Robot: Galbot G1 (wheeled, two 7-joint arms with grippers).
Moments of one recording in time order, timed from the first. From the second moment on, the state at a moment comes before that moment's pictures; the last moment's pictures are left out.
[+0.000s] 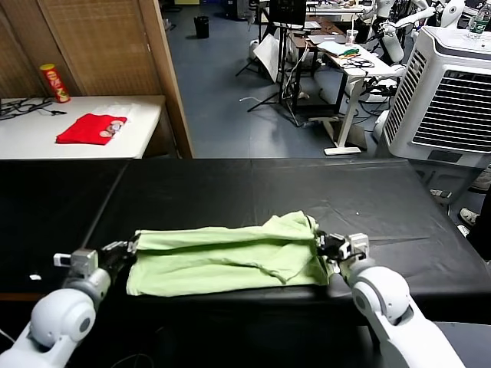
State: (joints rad) left arm 1.43 -0.88 -0.59 -2.05 -0.67 0.52 -0.18; right arm -1.20 1.07 0.34 2.01 0.53 -0.69 0.16
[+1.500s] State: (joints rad) left arm 1.29 -0.96 -0.56 -1.84 -0.79 0.53 -0.14; right arm -0.87 1.26 0.23 1.60 0.40 -0.60 0.10
